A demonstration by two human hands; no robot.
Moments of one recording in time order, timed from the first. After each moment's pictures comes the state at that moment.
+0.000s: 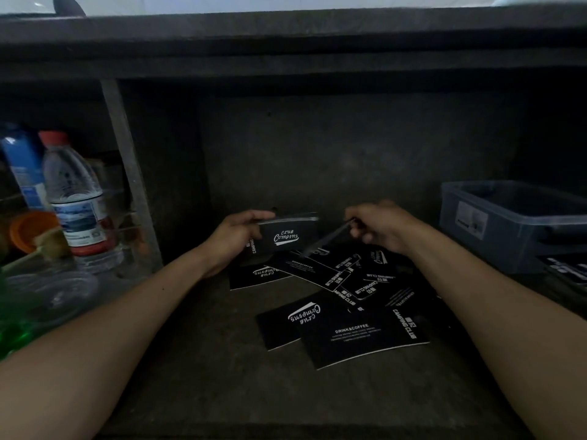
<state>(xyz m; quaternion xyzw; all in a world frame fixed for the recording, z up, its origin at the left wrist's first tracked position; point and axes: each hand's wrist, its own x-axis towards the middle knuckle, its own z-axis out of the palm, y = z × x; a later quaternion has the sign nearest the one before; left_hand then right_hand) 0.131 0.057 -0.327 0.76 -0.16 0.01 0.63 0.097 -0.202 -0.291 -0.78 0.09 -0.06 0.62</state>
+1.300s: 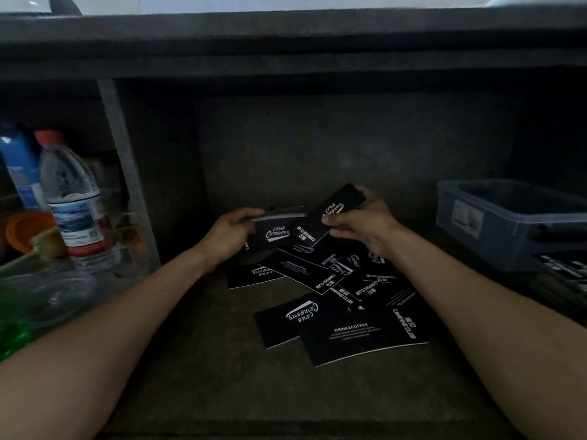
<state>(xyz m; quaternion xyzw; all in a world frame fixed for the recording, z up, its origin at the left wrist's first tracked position) 0.134 0.061 -0.325 0.82 -0.13 0.09 0.55 0.098 -0.187 -0.298 -0.68 0.01 -0.10 0.73</state>
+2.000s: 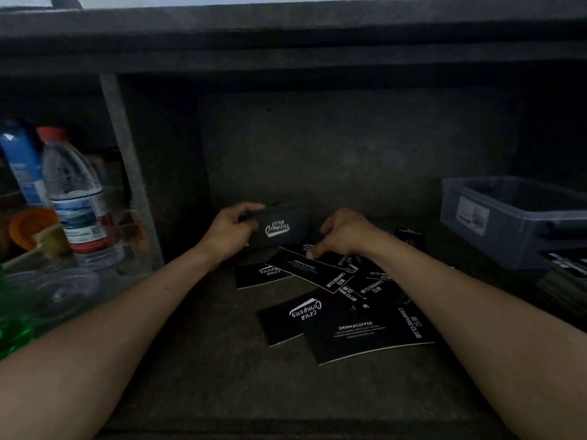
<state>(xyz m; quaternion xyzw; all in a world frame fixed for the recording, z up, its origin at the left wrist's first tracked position) 0.138 0.061 -0.329 0.83 -0.14 0.14 0.53 0.097 -0.160 -0.300 -0.97 0.02 -0.01 0.25</state>
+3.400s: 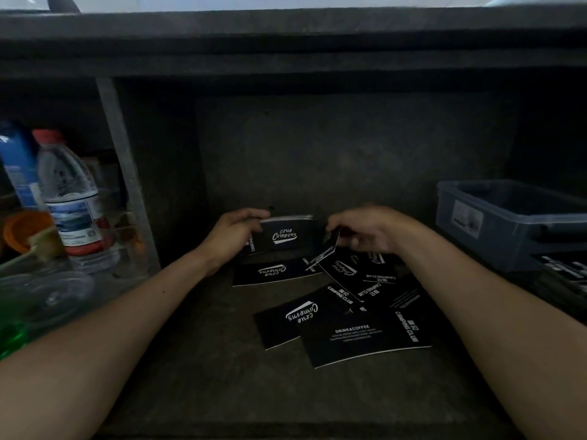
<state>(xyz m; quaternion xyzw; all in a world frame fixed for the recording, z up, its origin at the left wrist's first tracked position) 0.129 0.055 -0.324 0.80 -0.15 0.08 0.58 0.085 -0.181 -0.283 -0.81 0.09 0.04 0.58</state>
